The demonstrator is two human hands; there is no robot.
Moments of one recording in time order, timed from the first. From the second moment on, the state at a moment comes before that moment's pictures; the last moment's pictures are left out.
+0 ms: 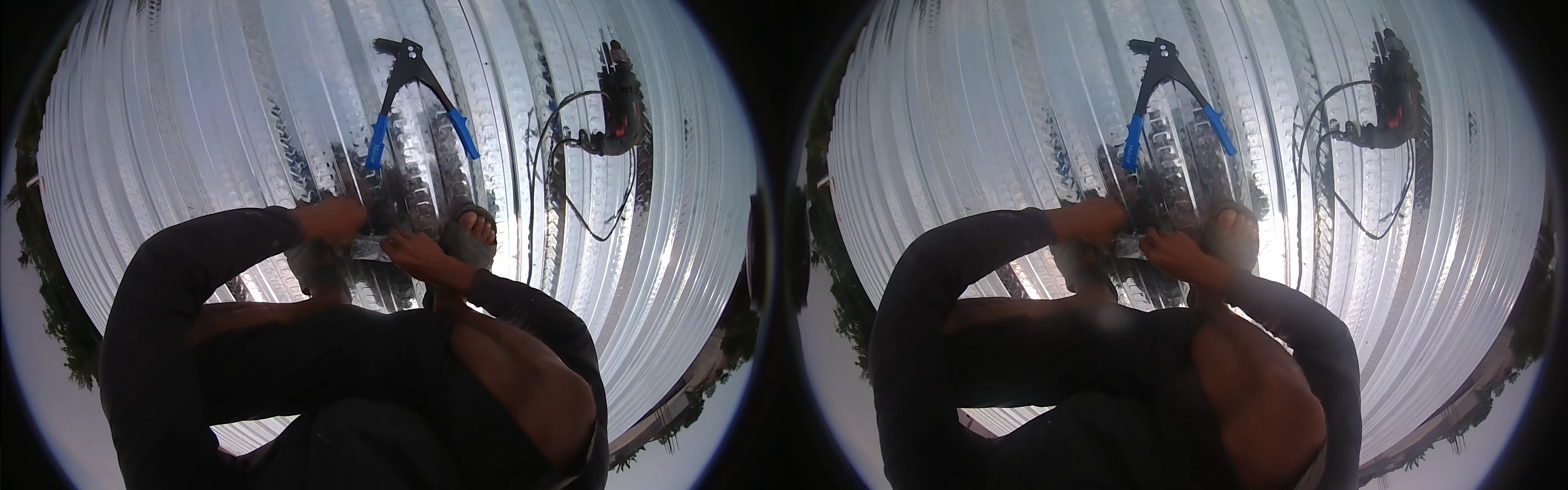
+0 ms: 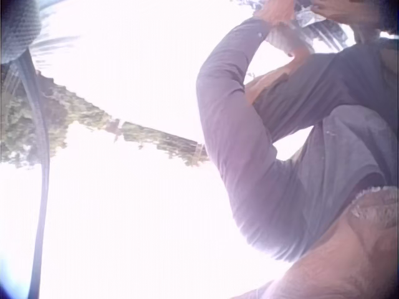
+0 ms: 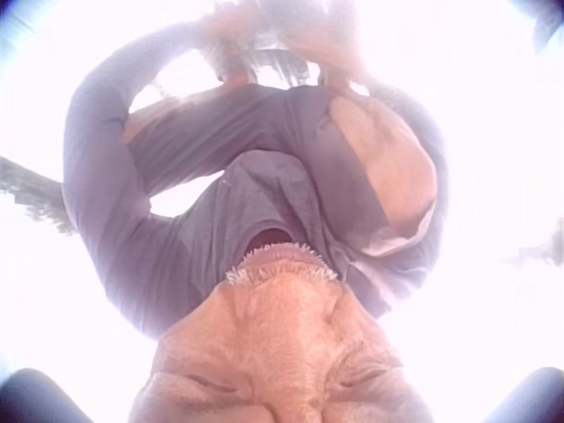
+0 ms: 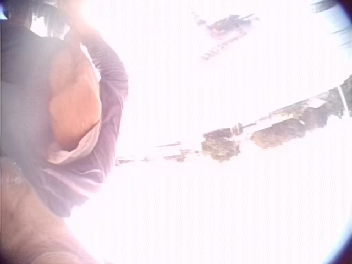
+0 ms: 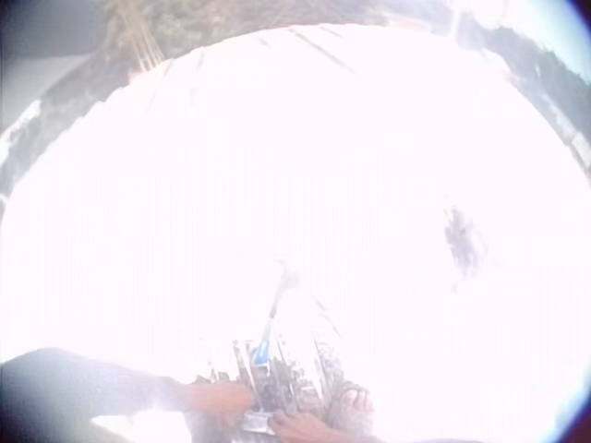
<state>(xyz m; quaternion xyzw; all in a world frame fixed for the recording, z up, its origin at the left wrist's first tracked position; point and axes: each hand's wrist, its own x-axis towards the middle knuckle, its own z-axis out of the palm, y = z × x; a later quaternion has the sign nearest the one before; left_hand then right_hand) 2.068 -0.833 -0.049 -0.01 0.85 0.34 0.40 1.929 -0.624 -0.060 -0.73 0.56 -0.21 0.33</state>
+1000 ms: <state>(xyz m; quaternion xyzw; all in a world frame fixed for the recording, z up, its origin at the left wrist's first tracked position) 1.946 -0.857 0.000 -0.37 0.43 0.78 0.25 1.812 -0.704 -0.008 -0.63 0.69 -0.30 0.22</state>
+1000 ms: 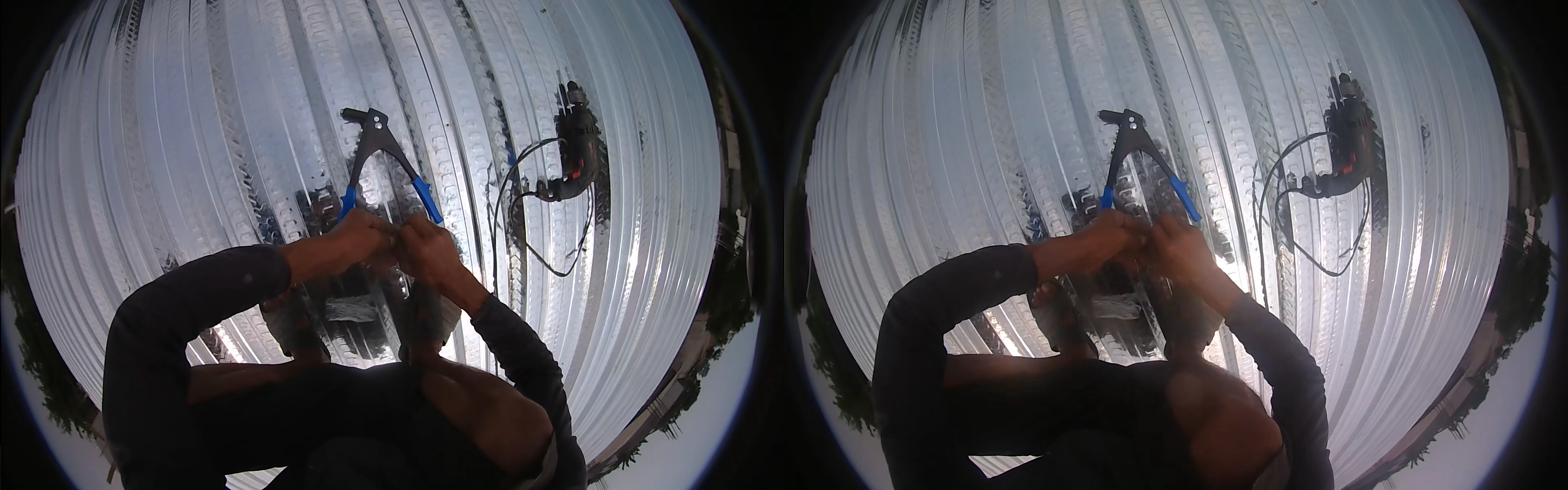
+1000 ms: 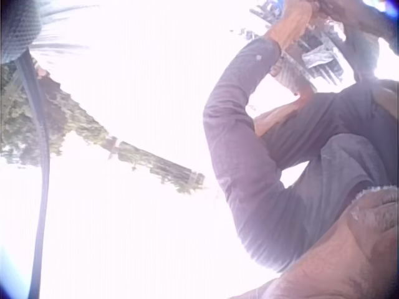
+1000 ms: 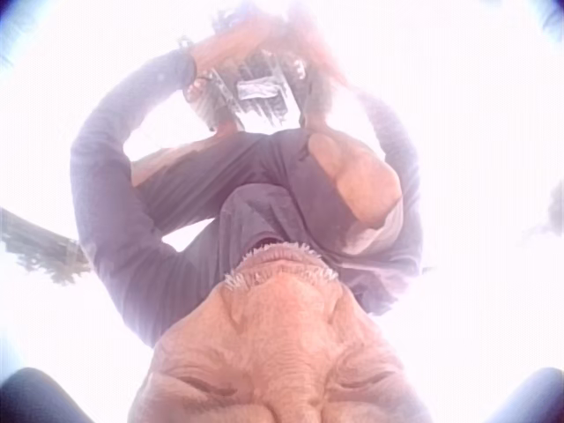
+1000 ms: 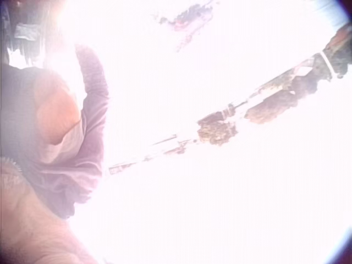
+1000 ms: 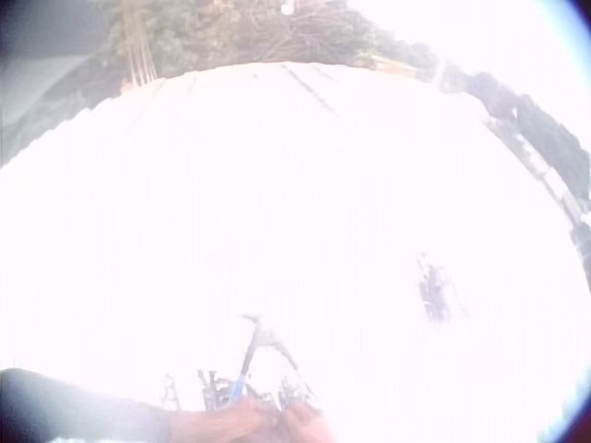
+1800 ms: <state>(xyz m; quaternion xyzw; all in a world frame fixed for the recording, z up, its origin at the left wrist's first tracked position) 1.894 -0.901 0.007 -0.30 0.67 0.68 0.03 1.647 -0.771 -0.084 -0.35 0.81 -0.41 0.23</state>
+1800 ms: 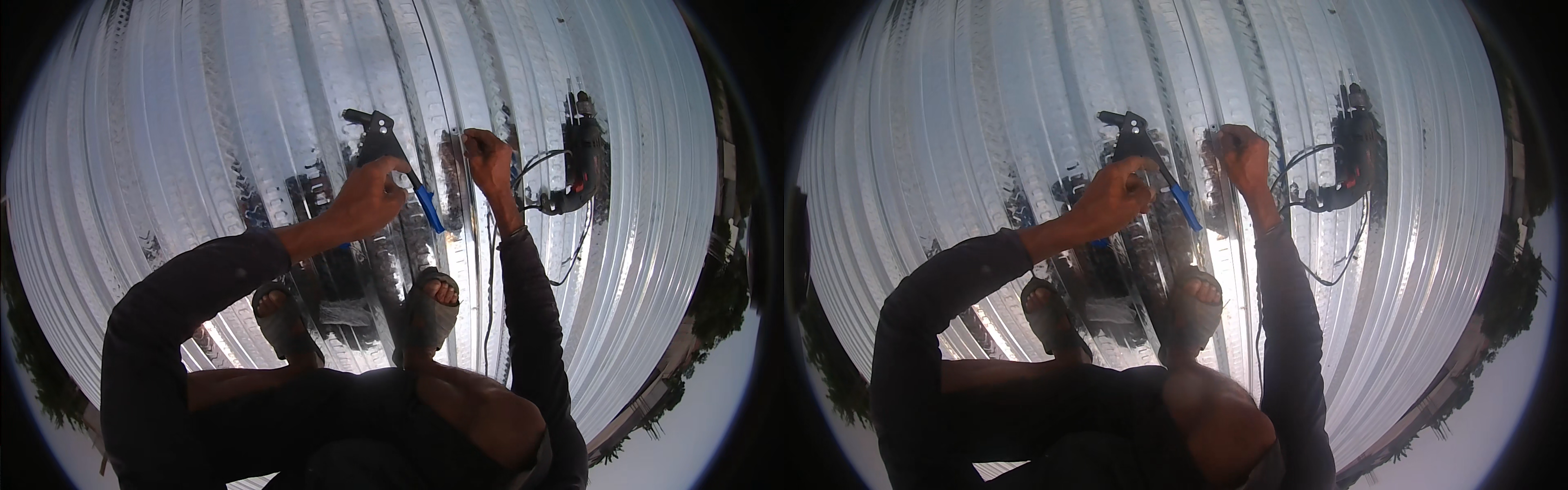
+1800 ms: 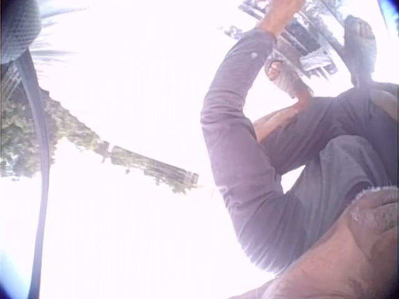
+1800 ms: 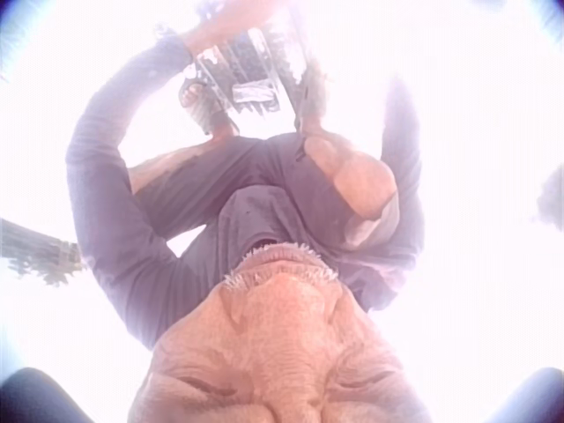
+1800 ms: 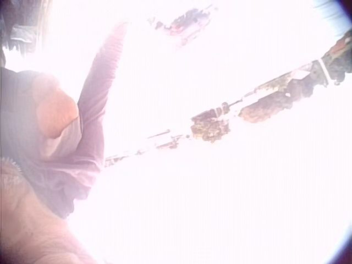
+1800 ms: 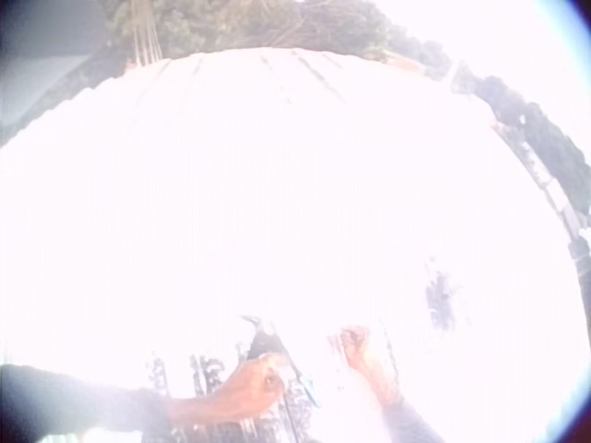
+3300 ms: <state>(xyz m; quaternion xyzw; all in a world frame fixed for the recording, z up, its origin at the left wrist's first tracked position) 1.764 -0.806 -0.047 -0.51 0.13 0.84 -0.11 1.645 -0.718 0.098 -0.43 0.80 -0.16 0.40</state>
